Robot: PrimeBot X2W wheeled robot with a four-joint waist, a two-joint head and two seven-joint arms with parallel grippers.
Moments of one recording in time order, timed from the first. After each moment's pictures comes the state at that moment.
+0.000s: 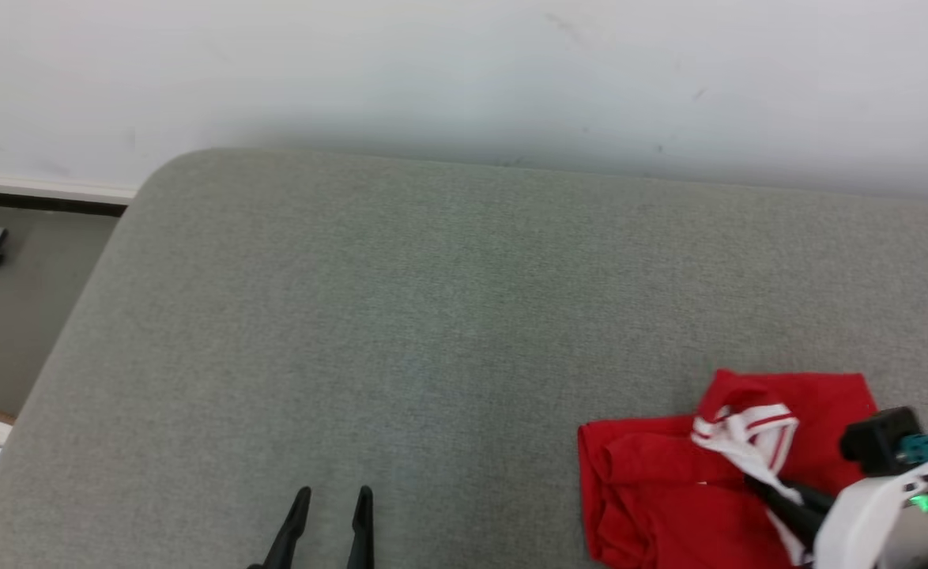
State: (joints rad) left arm 0.12 0.05 -0.25 0.01 -0.25 0.07 -0.26; right arm -0.16 -0.59 0.40 -0.04 0.82 0.13 0.54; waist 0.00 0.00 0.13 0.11
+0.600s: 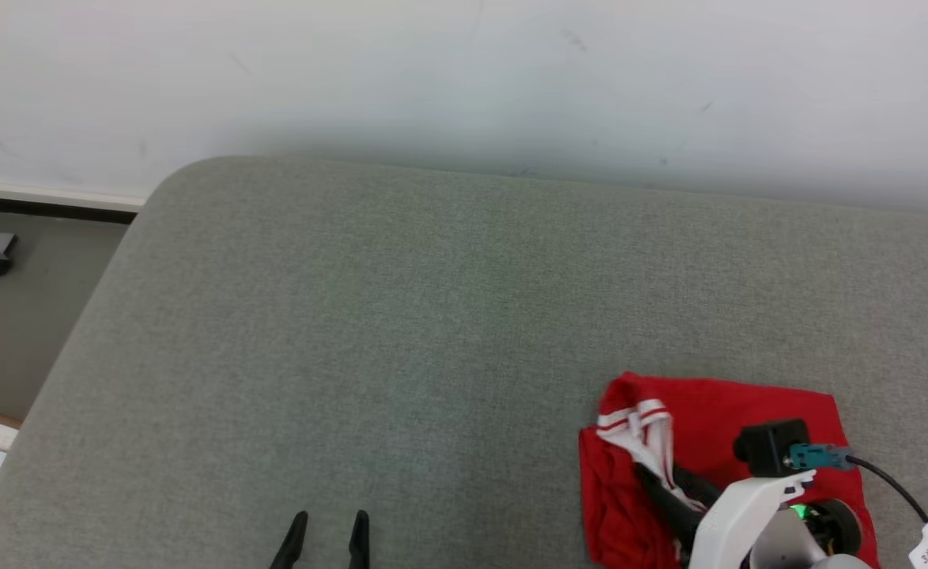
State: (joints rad) left arm 0.15 0.05 -0.25 0.04 -0.24 0.06 -0.26; right arm -0.22 -0.19 0.38 0.23 0.63 0.13 0.41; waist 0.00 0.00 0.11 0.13
